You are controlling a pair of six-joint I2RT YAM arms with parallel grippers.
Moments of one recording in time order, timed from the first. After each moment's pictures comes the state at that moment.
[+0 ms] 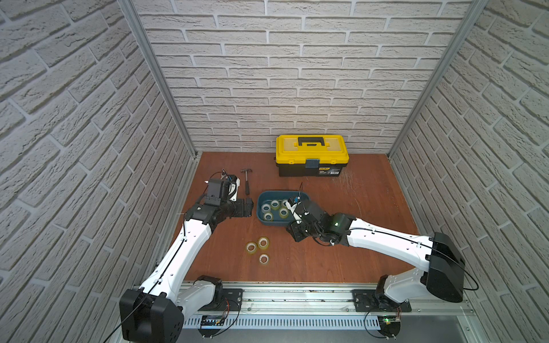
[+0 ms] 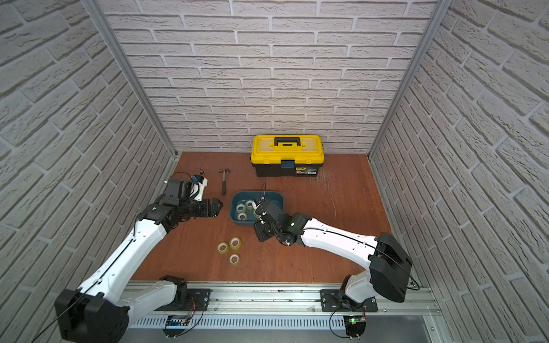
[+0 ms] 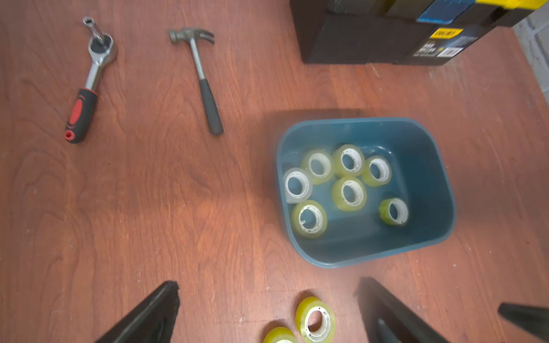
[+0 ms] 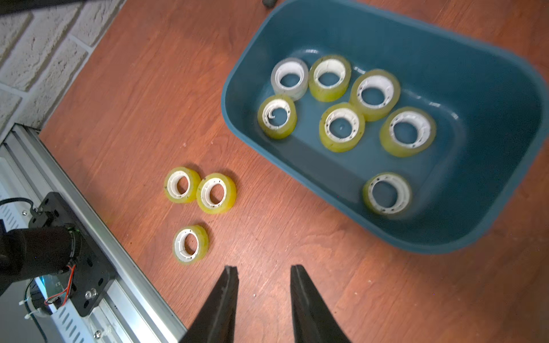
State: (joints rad) left arm -0.22 1.10 0.93 -0.69 0.15 -0.15; right arm 0.95 1.46 1.04 -0.46 0.06 0.48
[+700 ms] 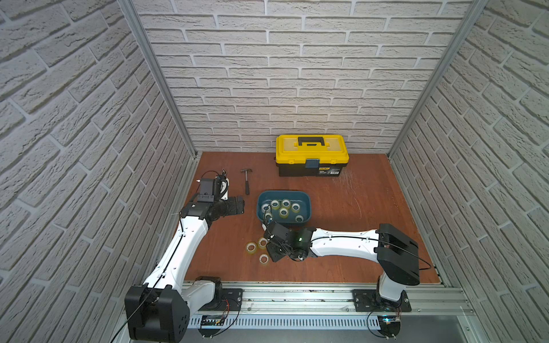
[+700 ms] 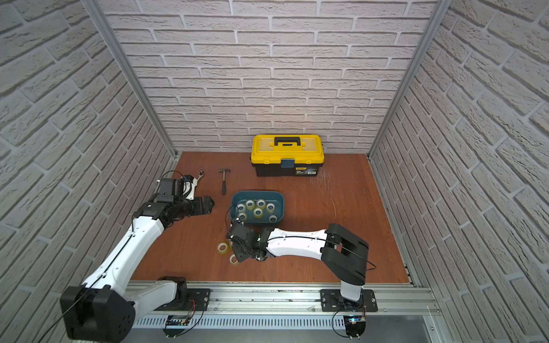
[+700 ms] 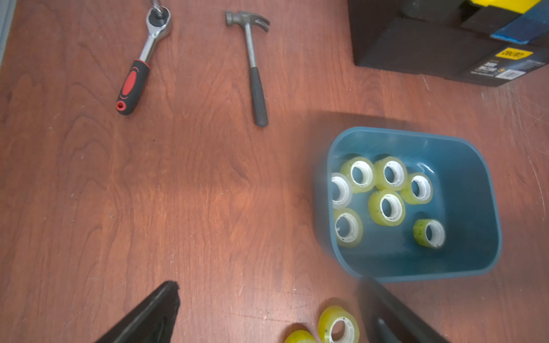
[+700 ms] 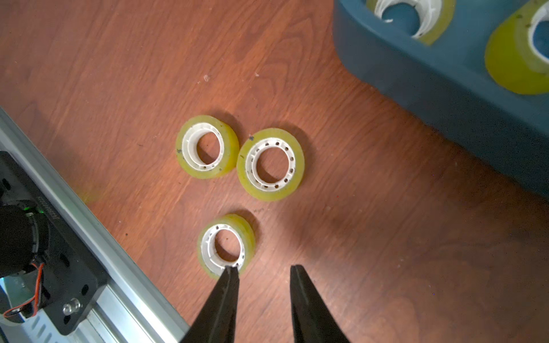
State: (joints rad) left arm -0.10 1.12 0.93 -0.71 0.14 -0.17; right arm 1.14 1.81 1.21 -0.45 0.10 0.59
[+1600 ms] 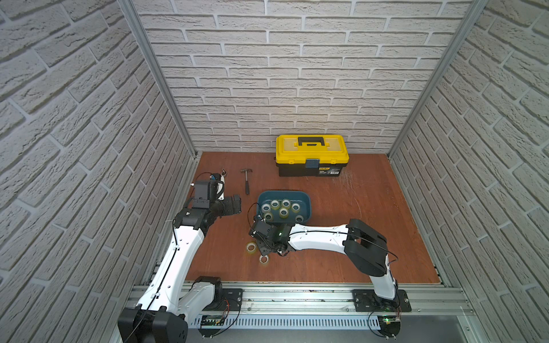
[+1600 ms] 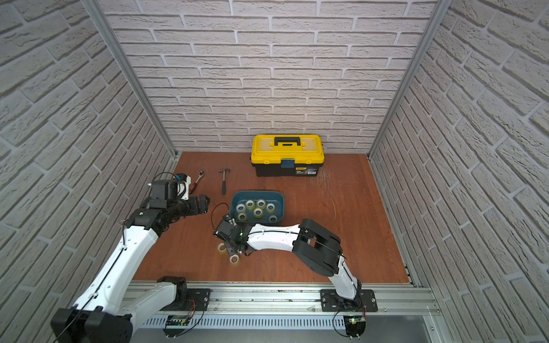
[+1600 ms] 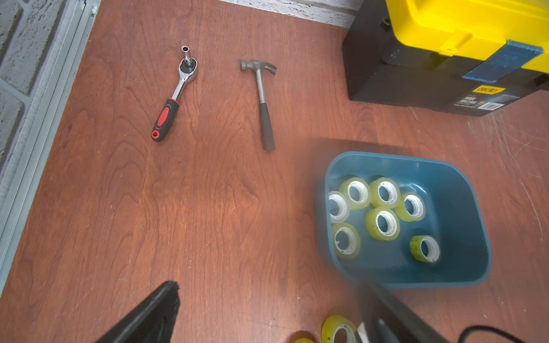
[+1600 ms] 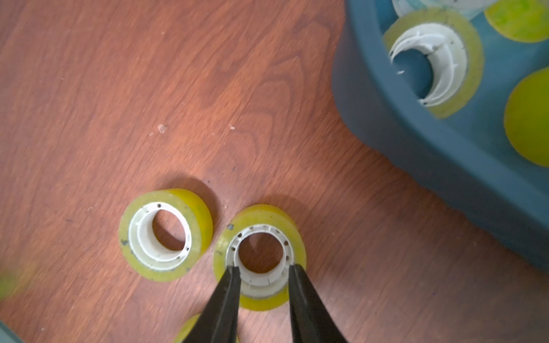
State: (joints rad) left arm -0.10 1.01 0.93 -0.71 0.09 -0.17; right arm 1.11 2.05 1.45 -0.54 0.21 0.58
